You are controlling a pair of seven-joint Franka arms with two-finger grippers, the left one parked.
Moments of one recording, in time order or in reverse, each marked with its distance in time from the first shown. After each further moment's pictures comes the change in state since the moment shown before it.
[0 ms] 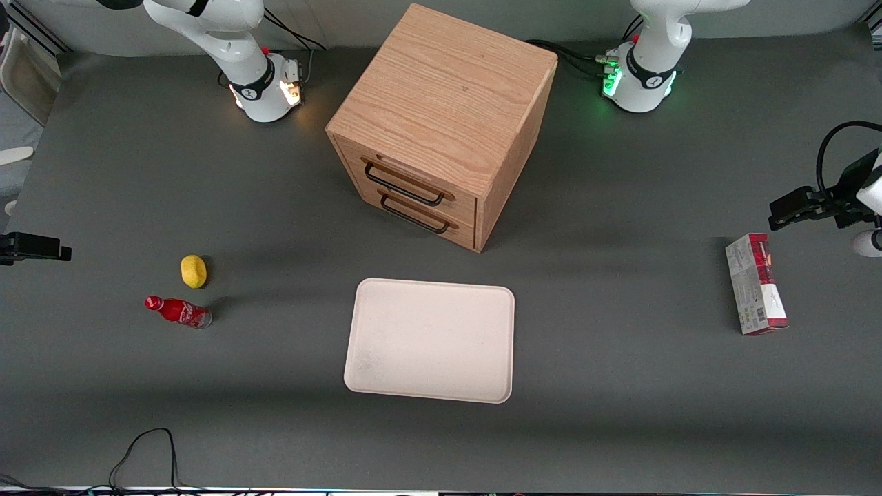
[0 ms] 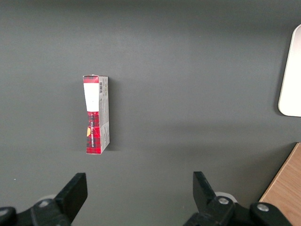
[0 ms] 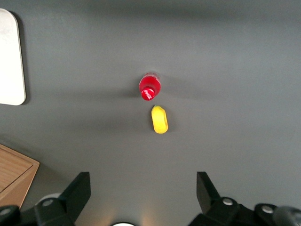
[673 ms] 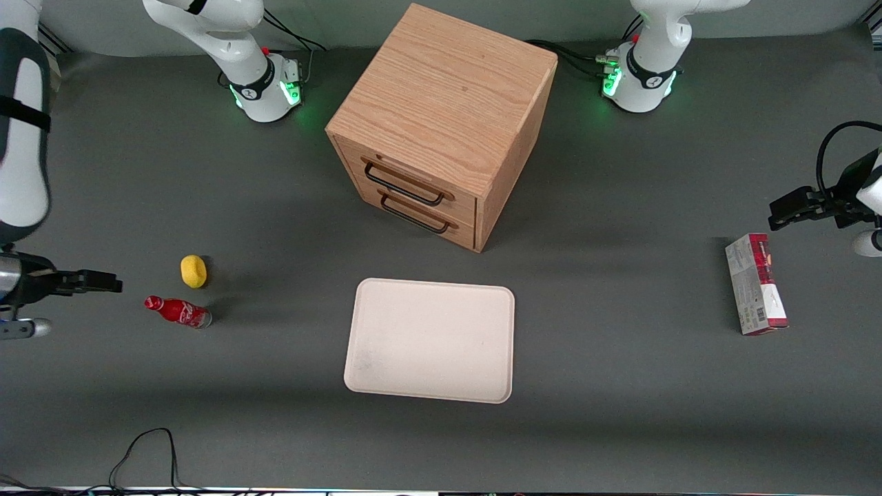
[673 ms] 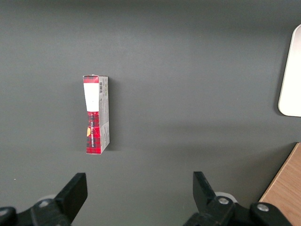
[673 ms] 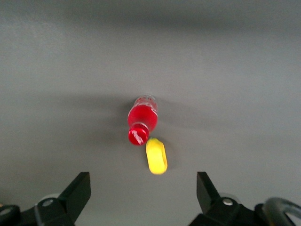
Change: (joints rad) arm 0.006 -0.057 0.005 -0.467 0.000 0.488 -0.005
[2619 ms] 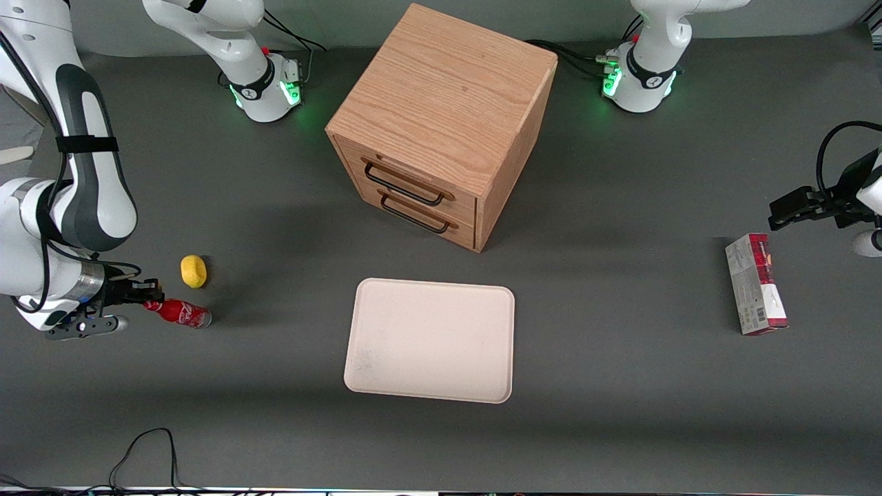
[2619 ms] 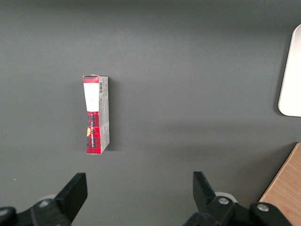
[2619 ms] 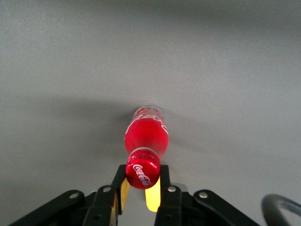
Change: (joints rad) arm 0.016 -0.014 -0.001 -0.279 0.000 0.321 -0.062
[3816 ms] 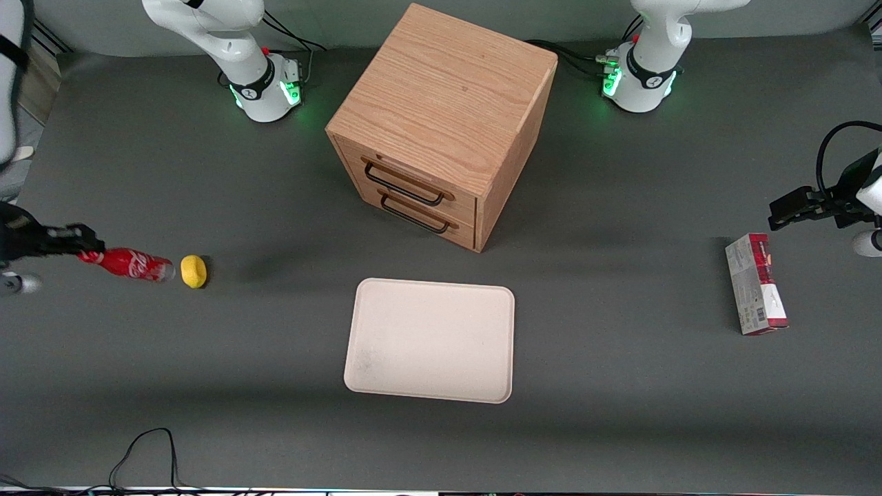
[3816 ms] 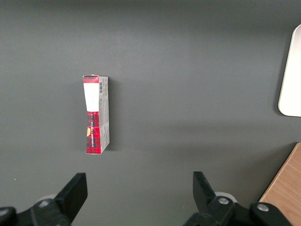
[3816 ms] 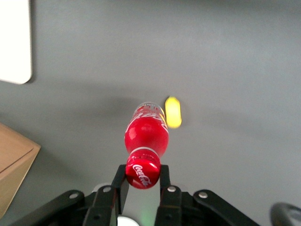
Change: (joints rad) arm 0.028 -0.092 0.002 0.500 -0.003 -0.753 0.029
